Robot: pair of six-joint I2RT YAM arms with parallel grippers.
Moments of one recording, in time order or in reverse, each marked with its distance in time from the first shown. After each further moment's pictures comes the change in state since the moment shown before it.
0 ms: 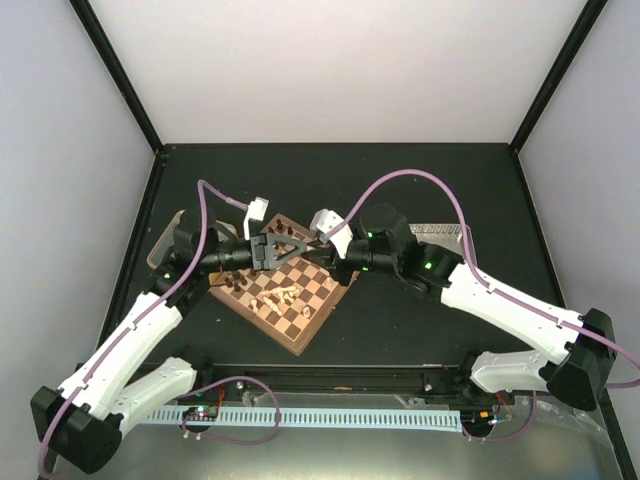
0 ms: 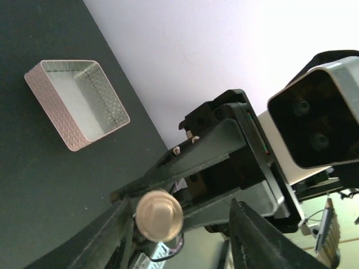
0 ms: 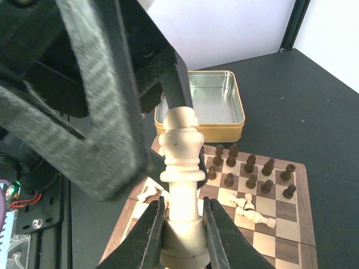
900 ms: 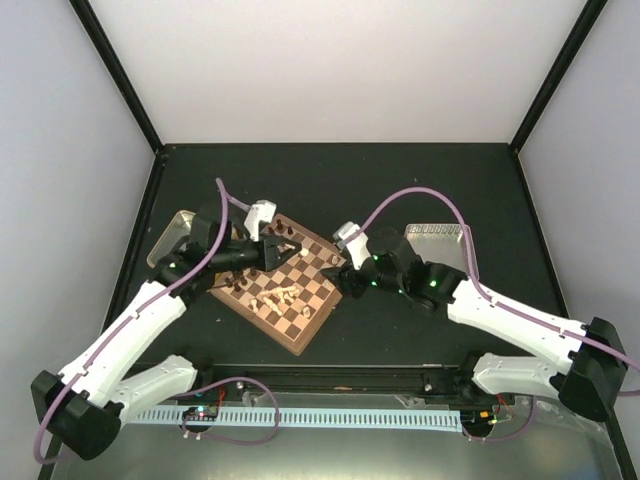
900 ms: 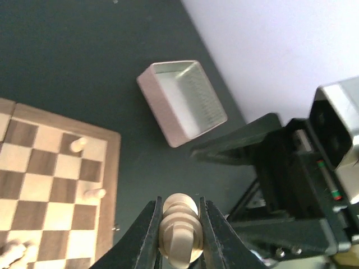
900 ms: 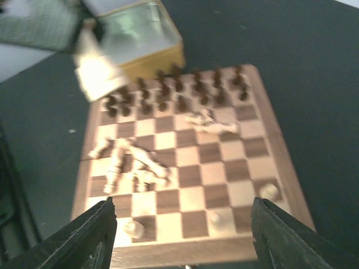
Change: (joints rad) left arm -0.031 0.075 0.084 -0.283 -0.264 0.281; right arm 0.000 -0.068 -0.182 -0.012 0.179 0.187
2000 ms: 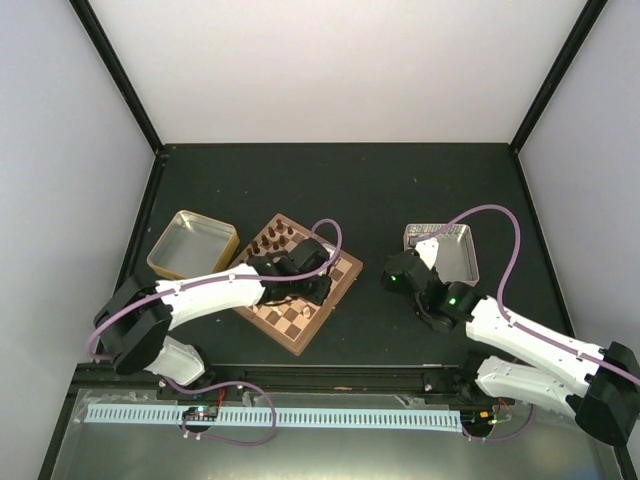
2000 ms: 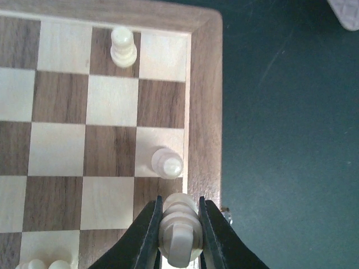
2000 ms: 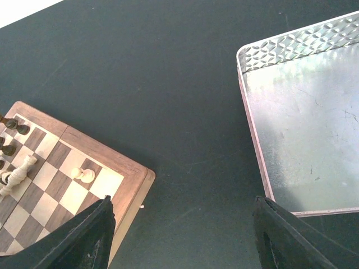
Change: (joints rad) left arm -0.438 0.517 0.001 0.022 -0.631 0.178; right arm -0.053 -0.192 -0.240 -0.212 0.661 0.810
